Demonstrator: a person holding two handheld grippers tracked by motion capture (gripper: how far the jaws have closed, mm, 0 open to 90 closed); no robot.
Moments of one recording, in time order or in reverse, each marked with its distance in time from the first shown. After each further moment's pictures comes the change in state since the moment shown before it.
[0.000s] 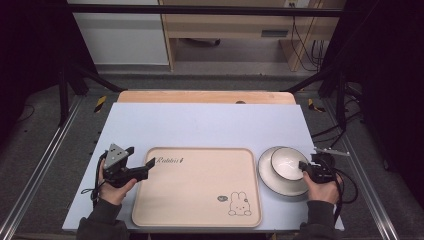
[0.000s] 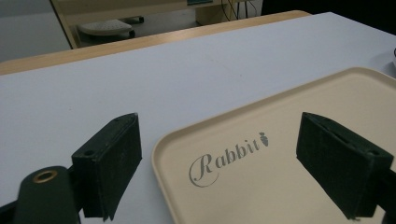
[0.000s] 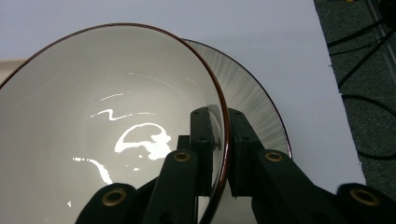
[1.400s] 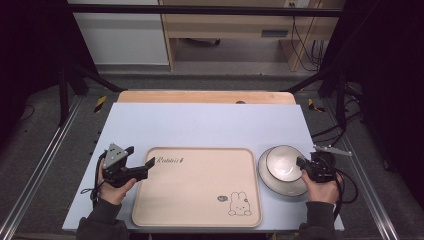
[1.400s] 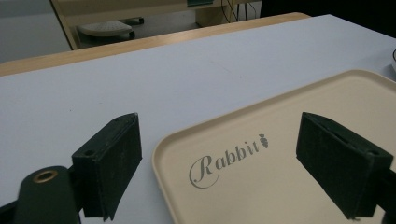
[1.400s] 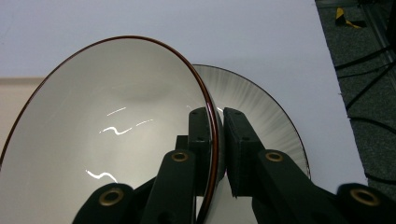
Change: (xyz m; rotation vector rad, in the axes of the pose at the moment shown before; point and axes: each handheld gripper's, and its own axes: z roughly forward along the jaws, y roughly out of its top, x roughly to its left) left arm 0.001 0.001 -0.001 -0.005 -0.001 -0.006; right arm 0.018 0.007 -0.023 -0.067 0.044 -0.026
